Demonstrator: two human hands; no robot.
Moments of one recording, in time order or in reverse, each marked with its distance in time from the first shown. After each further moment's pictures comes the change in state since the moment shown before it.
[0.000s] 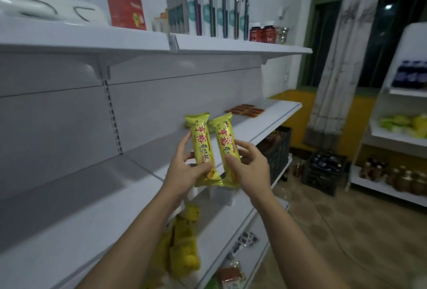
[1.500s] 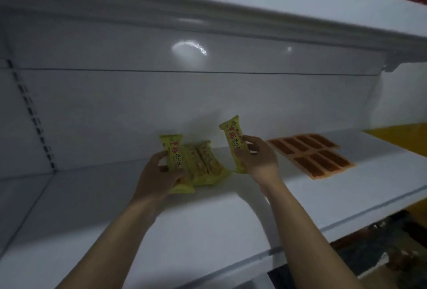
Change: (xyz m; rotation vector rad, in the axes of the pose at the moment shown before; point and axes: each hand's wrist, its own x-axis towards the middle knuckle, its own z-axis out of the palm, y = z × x) left_hand 0.343 -0.125 0.071 0.164 0.764 -0.282; right_hand 0.475 0.180 0.034 -0.152 -0.488 0.018
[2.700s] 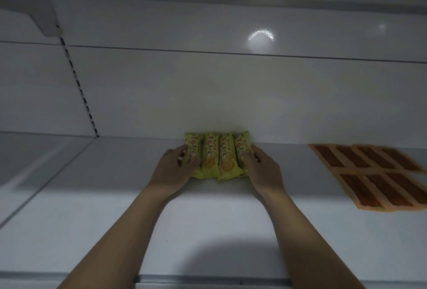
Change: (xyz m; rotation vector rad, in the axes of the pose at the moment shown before) left_hand 0.019 -0.032 0.029 0.577 0.165 0.104; right_hand 0.044 0.060 0.020 -0.108 -0.436 0.042
